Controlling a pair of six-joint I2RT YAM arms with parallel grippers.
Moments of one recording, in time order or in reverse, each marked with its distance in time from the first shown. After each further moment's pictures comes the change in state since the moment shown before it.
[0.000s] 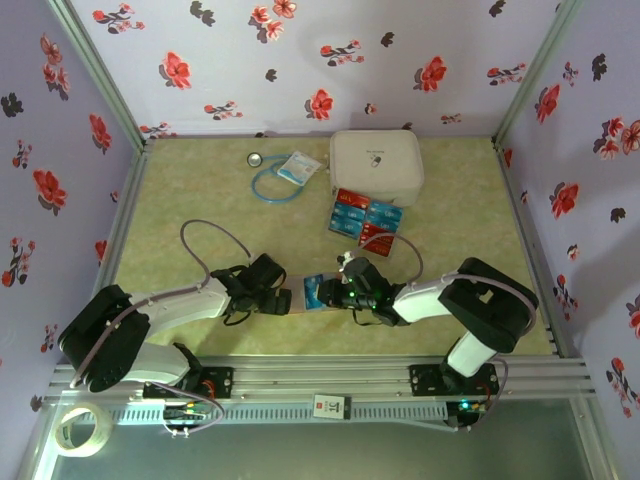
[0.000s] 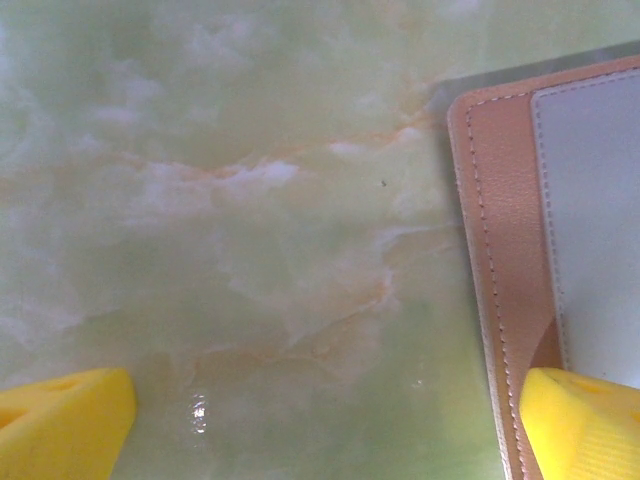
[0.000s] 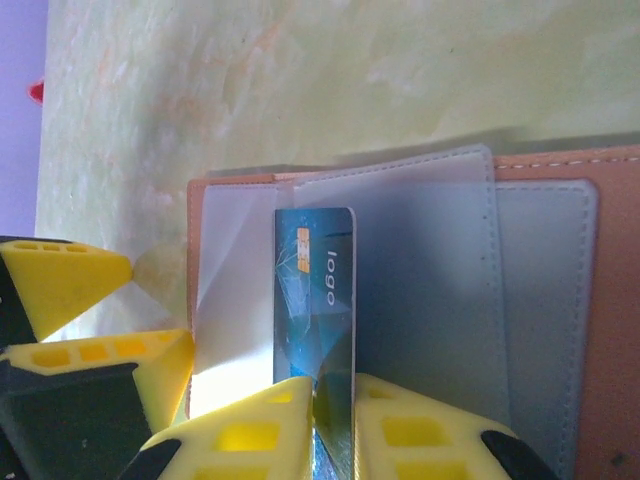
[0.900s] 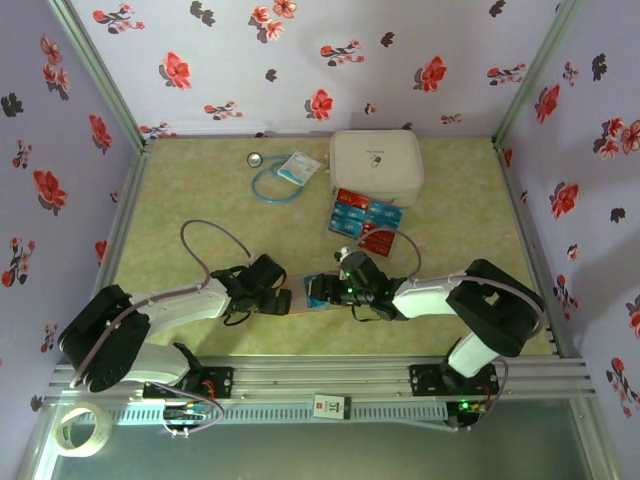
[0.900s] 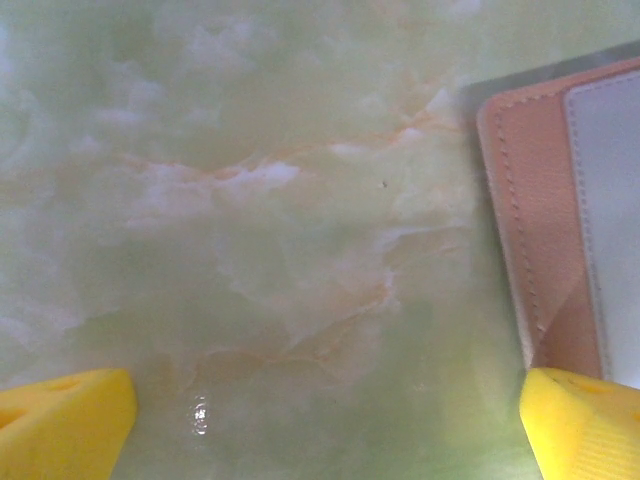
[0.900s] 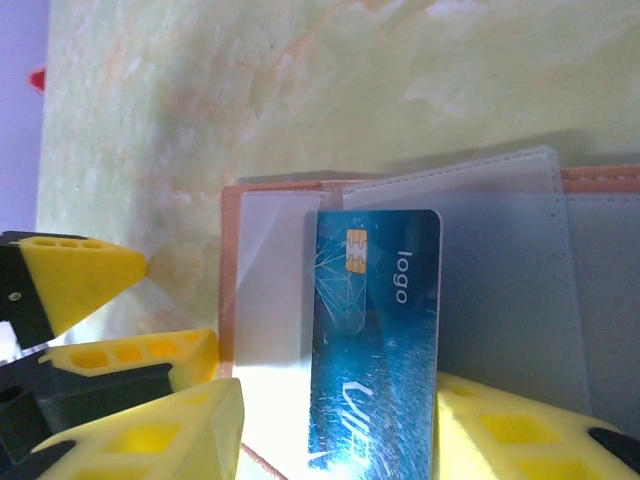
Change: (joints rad) left arm -0.002 0.000 -0.003 0.005 -0.007 0.000; right arm -0.006 -0.046 0.070 -0.162 -0.011 -0.051
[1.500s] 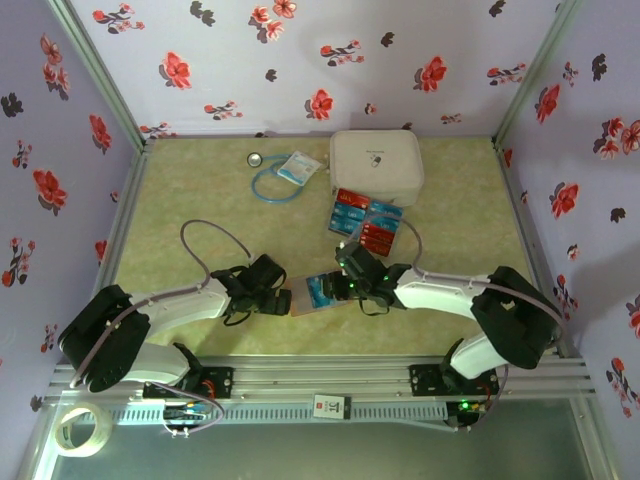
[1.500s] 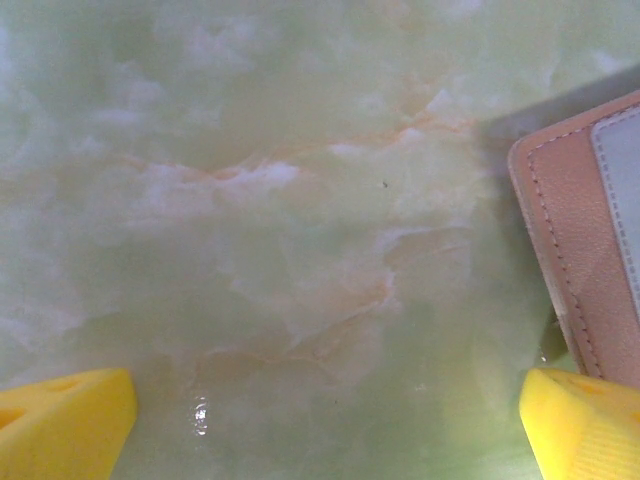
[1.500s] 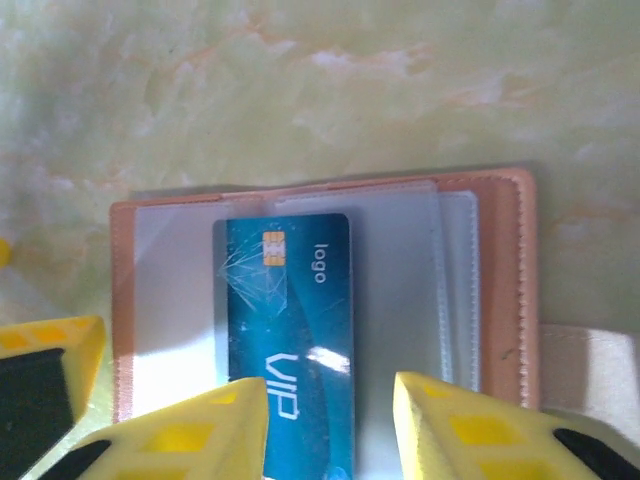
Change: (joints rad) left arm 0.000 0.000 0.000 0.001 0.000 0.001; right arm 0.000 -0.095 0.162 -0.476 0.171 -0.197
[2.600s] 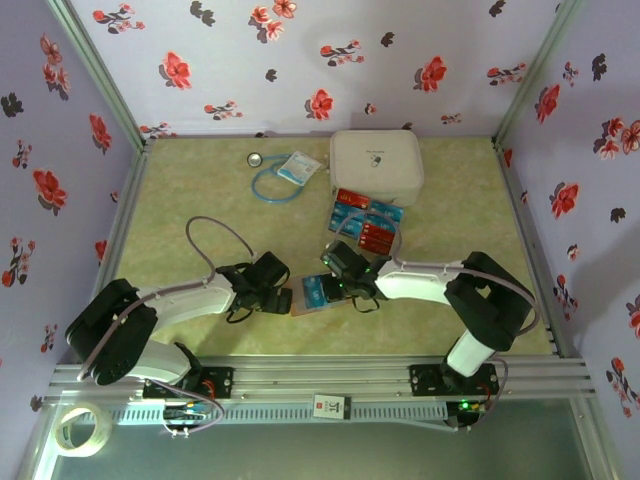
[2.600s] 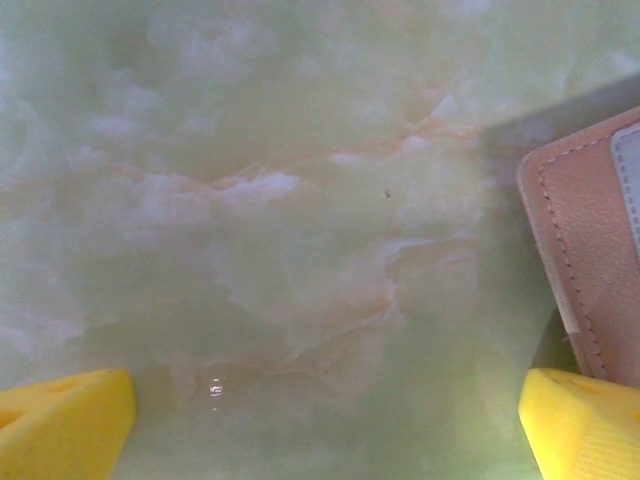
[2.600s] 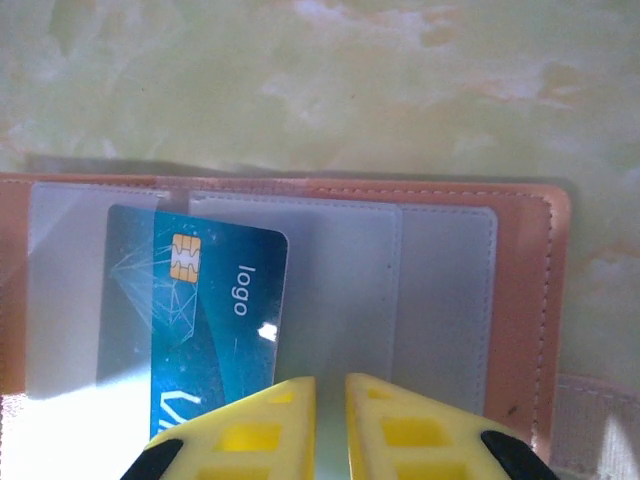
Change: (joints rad) left arm 0.000 0.051 0.043 -0.035 -0.010 0.003; right arm 0.034 0.156 0.119 -0.103 0.034 -0.090
